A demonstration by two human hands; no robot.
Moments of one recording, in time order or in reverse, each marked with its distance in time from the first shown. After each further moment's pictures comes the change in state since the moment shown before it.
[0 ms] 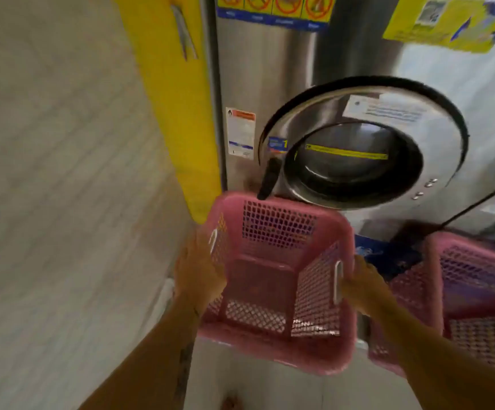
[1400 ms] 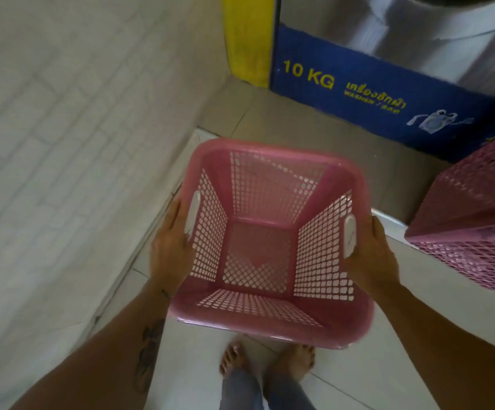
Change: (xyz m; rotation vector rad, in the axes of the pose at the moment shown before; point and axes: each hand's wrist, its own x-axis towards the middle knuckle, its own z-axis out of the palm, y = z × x) left_hand -0.307 -0.181 0.170 -0.041 0.098 -0.134; right_hand -0.146 0.158 0.250 -0.074 -0.054 -0.149
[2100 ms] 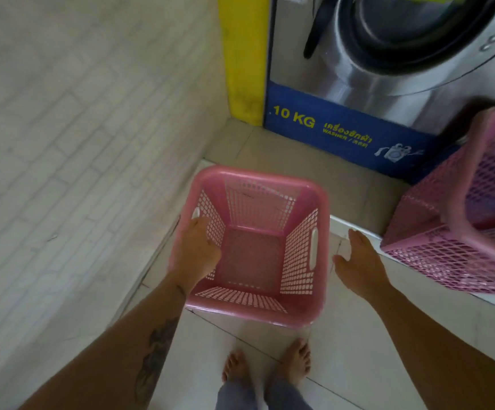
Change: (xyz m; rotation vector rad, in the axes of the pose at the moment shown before) left_hand -0.015 0.075 -0.084 -0.177 -0.181 -0.172; right_hand -0.073 -0.030 -0.070 0.053 -0.064 0.037
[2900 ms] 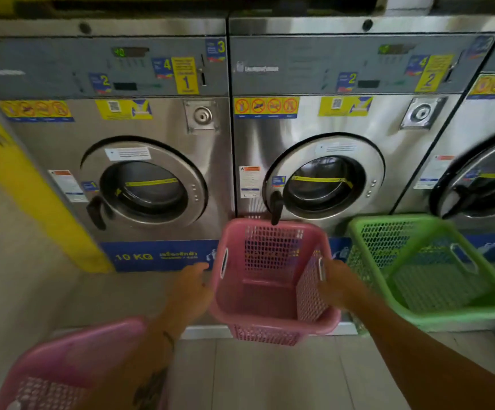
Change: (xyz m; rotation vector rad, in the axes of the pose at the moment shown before) left_hand -0.128 0.503 0.115 0.013 -0.184 0.472; right_hand -0.077 0.304 -0.421 0.082 0.251 0.033
